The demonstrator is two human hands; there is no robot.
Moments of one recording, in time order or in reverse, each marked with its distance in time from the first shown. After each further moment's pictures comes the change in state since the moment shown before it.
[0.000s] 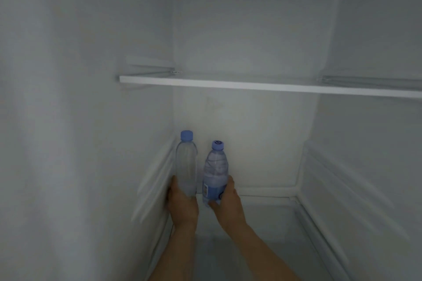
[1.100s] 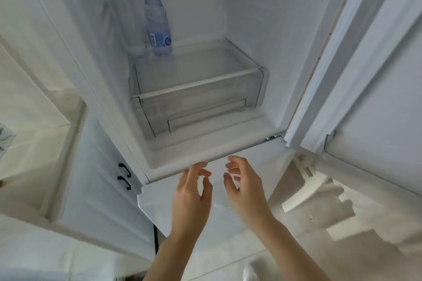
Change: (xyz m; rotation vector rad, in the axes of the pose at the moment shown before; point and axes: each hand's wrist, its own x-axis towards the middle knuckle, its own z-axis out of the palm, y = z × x) left_hand -0.364 -0.035 -0.276 0.094 -0.727 0.310; right_hand -0.480 0.007 -0.009 -0.231 0.298 0.161
